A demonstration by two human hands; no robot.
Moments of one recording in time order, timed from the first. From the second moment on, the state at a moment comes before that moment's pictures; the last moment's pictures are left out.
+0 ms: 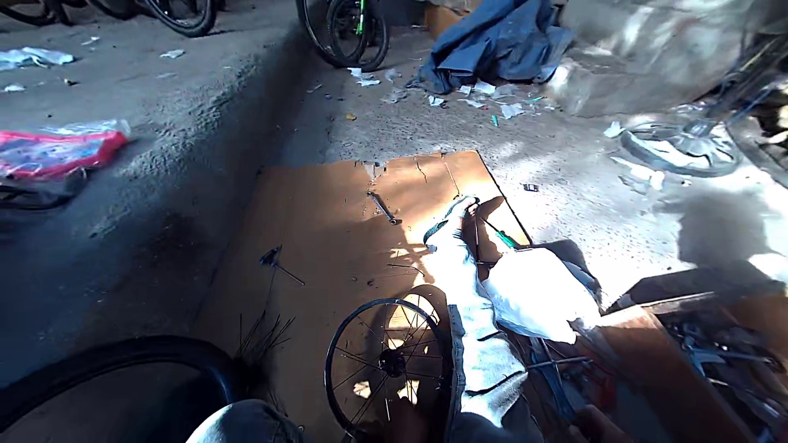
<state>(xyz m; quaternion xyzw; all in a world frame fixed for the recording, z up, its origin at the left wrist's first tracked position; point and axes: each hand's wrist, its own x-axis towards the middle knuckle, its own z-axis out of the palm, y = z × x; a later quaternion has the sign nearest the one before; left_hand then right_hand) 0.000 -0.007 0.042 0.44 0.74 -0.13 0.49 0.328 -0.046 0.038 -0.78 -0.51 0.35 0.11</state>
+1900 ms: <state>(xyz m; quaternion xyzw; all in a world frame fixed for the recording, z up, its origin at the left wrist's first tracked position) -0.013 0.007 0.057 0.47 0.77 -0.14 0.40 0.052 0.109 0.079 -0.53 -0.78 0.32 0.08</state>
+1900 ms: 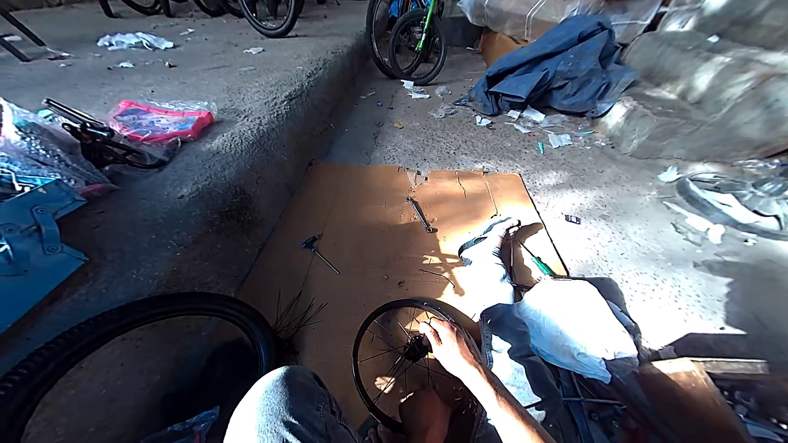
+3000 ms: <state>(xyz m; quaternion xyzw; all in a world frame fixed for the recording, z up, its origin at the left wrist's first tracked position) -0.010 0.019 0.049 0.46 0.81 -0.11 0.34 0.107 0.101 0.067 -0.61 -0.71 0.30 0.19</state>
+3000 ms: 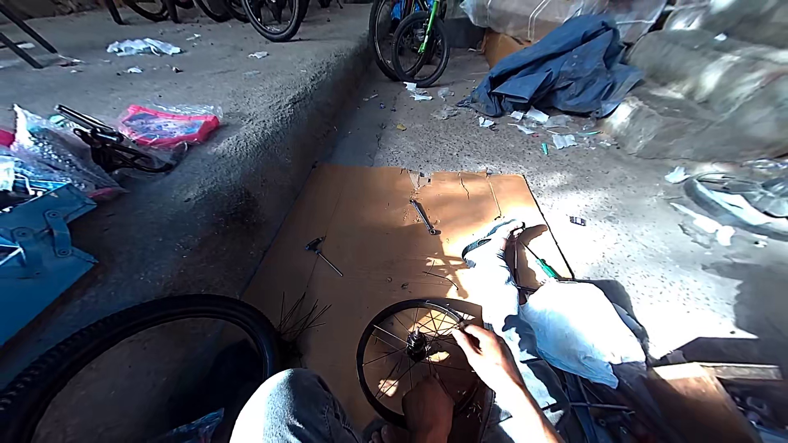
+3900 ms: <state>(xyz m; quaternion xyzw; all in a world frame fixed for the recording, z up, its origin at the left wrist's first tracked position) -0.050 0.040 0.045 0.38 0.82 0.05 0.43 0.105 0.005 0.031 -0.61 -0.25 0.71 0.22</state>
